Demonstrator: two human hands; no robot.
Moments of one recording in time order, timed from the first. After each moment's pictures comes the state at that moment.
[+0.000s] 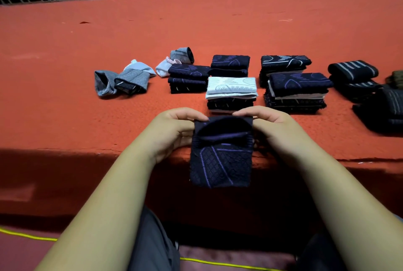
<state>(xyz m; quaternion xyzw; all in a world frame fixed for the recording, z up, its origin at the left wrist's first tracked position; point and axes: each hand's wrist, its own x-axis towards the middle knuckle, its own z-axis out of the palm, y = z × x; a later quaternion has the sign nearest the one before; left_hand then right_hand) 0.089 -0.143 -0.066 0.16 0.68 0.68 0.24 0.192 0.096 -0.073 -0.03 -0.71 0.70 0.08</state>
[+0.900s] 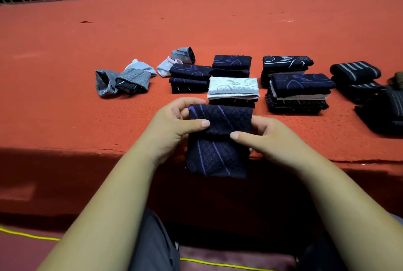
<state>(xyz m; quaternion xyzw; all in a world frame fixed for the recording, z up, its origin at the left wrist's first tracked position) 0.091 -0.144 -0.066 0.22 0.62 0.72 0.19 0.193 0.091 -0.079 0.06 -0.78 0.62 0.03</state>
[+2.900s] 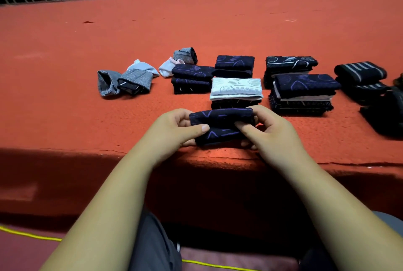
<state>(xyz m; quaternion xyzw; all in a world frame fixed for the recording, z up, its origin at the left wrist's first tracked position) 0.093 -0.154 -0.063 0.18 0.74 0.63 0.18 0.184 0.079 -0.085 -0.01 -0.82 0.54 0.21</state>
